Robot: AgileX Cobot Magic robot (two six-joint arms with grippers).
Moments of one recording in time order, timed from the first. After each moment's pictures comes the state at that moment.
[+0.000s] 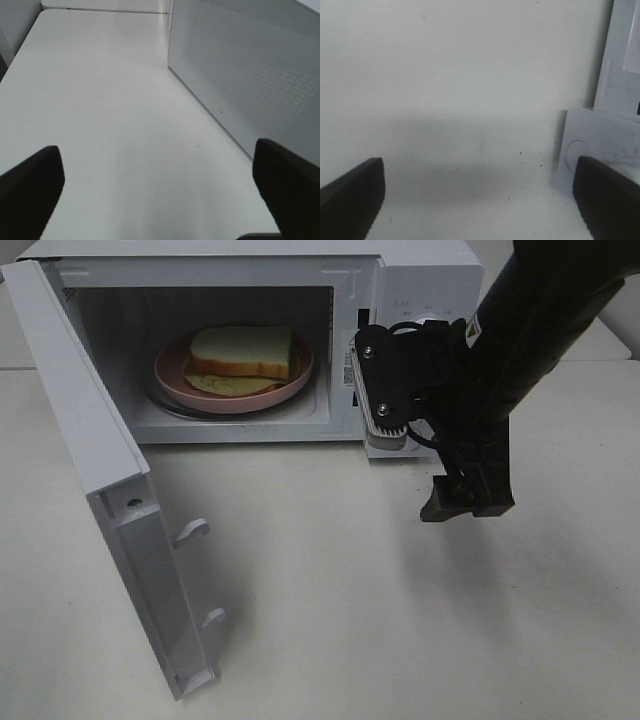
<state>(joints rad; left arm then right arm) 0.01 0.00 -0.52 -0.06 1.07 -0.01 0.56 1.63 -1.12 -0.03 0.70 -1.12</state>
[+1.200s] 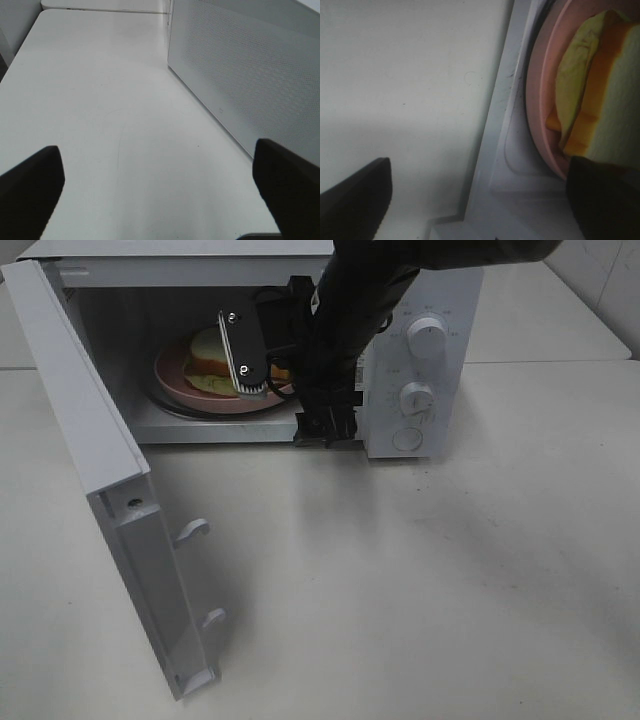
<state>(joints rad) 0.01 0.00 -0.52 -0.06 1.07 -0.01 0.65 2.02 -1.57 -0.07 0.58 -1.17</state>
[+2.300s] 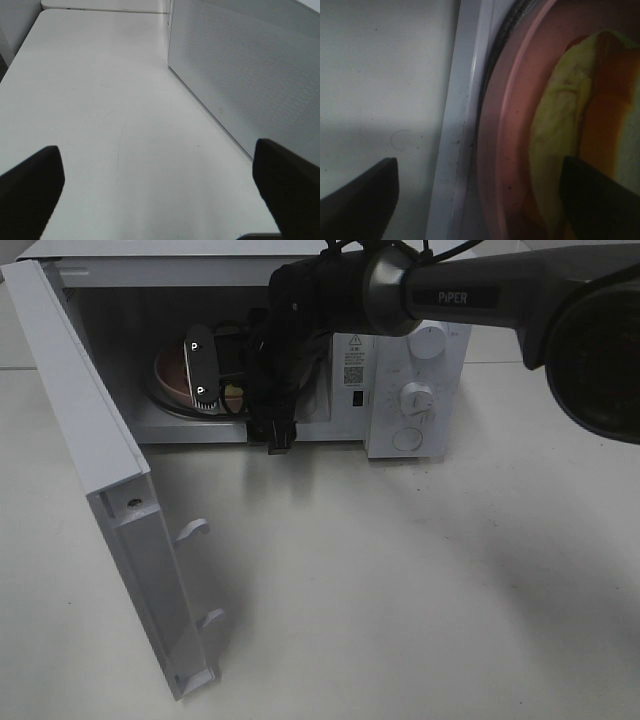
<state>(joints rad) 0.01 0.00 -0.52 -0.06 1.07 -0.01 0.64 2.40 -1.97 -0.05 0.53 -1.14</state>
